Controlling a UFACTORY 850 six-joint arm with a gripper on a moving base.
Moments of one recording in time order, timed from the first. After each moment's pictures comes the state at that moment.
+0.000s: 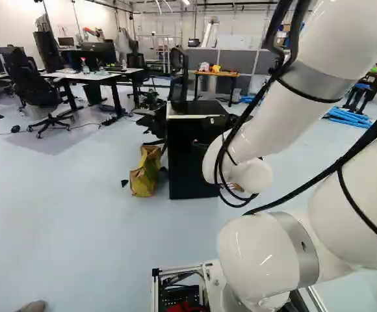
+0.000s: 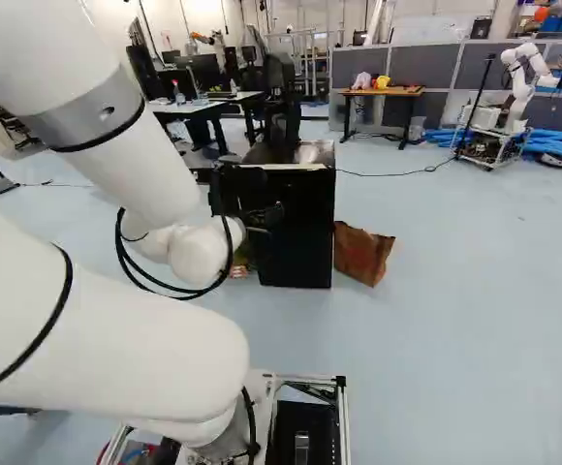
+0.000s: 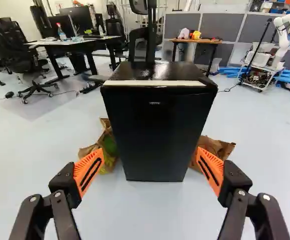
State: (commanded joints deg) arm 0.0 16.0 -5.0 0.0 50.0 0.0
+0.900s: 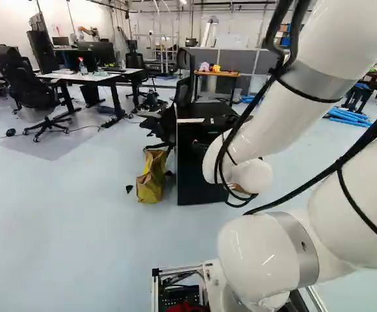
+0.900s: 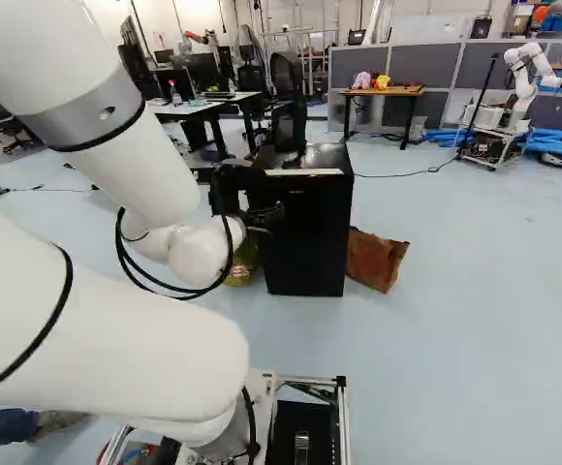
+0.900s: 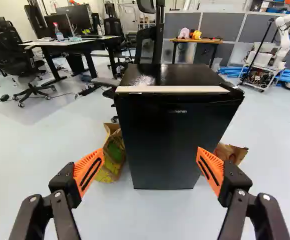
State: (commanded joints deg) arm 0.0 16.0 -5.0 0.0 50.0 0.0
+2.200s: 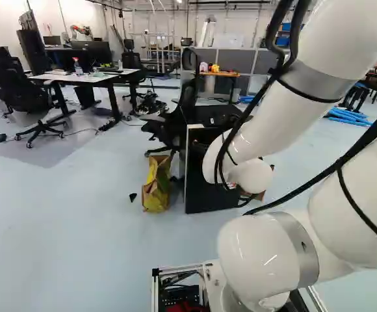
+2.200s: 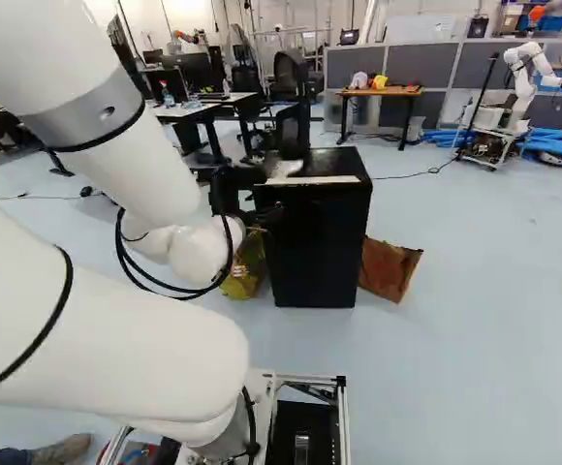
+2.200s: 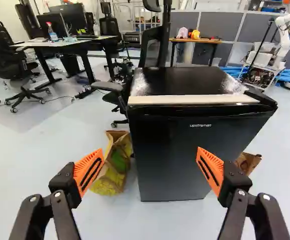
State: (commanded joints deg) arm 0.0 16.0 -5.0 0.0 50.0 0.0
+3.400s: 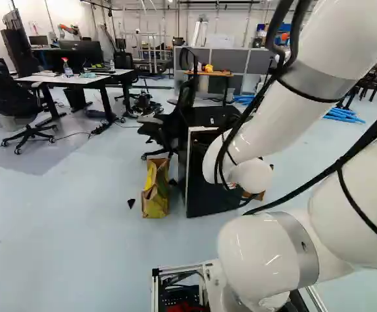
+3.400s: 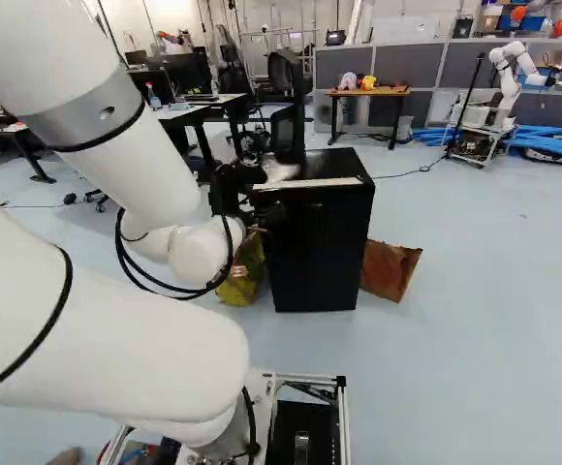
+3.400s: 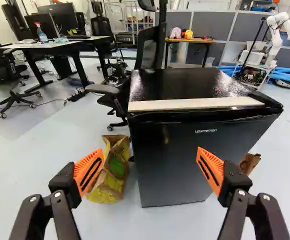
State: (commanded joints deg) arm 0.0 15.9 -5.1 0.0 50.0 0.0
